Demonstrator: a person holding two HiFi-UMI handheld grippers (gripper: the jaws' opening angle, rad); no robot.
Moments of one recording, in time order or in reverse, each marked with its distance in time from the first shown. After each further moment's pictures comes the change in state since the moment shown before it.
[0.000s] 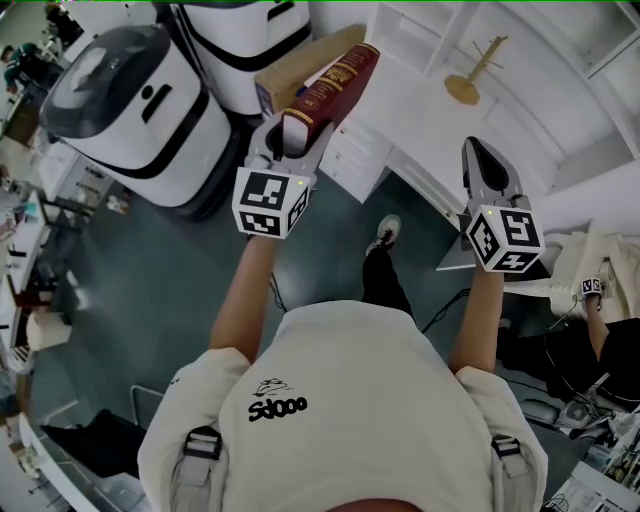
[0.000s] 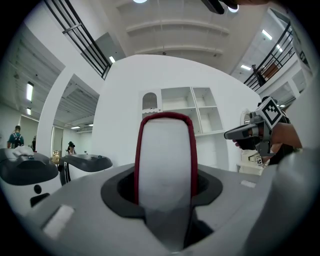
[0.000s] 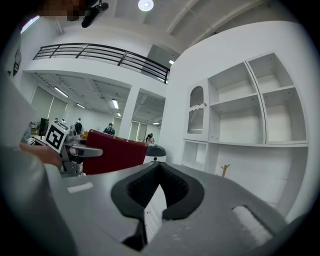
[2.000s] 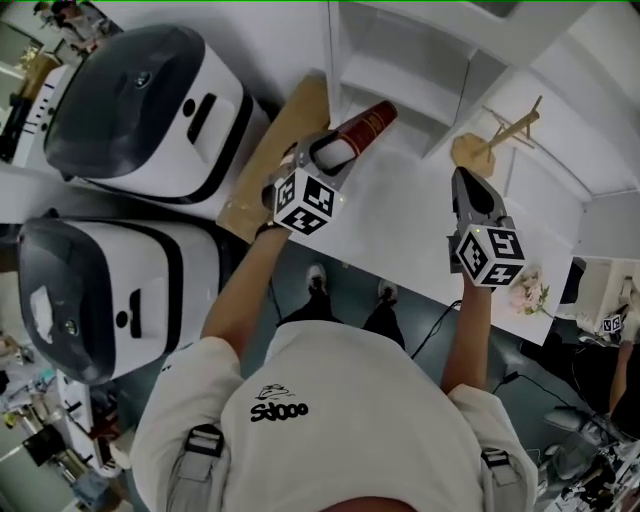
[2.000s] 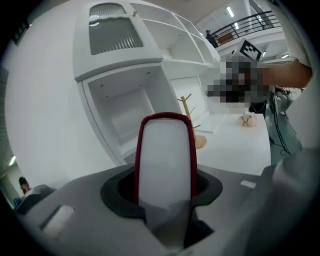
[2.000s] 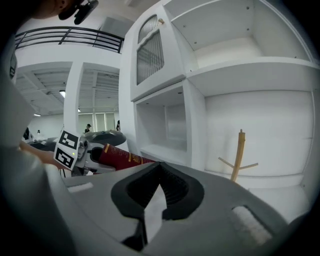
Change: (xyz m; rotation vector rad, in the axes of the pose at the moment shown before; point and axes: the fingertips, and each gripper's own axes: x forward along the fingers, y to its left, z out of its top) left arm 0.513 0.146 -0.158 0.471 0.353 -0.537; right arm 0.395 -0.222 -0.112 0.305 0.221 -0.299
